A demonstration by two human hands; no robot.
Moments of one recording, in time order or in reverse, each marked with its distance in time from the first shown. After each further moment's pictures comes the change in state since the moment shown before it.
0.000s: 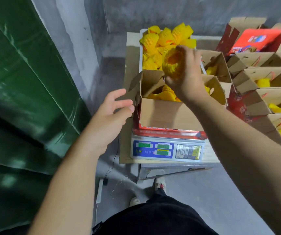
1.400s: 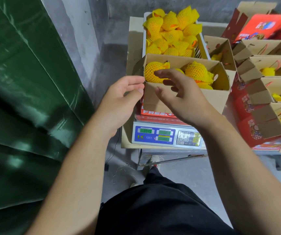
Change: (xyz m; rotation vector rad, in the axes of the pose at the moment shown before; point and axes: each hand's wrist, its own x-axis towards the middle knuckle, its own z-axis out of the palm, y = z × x) left_hand -0.014 0.006 0.012 0.011 -0.015 0.088; right_hand -0.093 -0.049 -0.013 0.219 -0.316 0.045
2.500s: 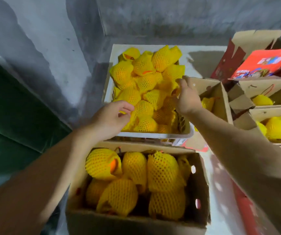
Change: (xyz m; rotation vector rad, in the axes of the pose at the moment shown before) left_hand 0.340 0.011 0.109 0.565 -0.176 -0.021; right_hand 0.335 0.307 -0.120 -0.423 0.022 0.241
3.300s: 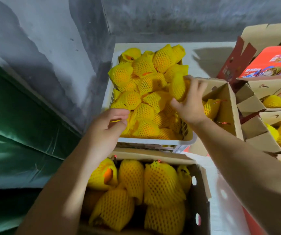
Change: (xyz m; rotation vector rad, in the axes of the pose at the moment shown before) left_hand -0.028 0.010 0.016 -0.312 0.252 -0.046; right_hand 0.001 0.021 0.021 0.451 0.265 -0.103
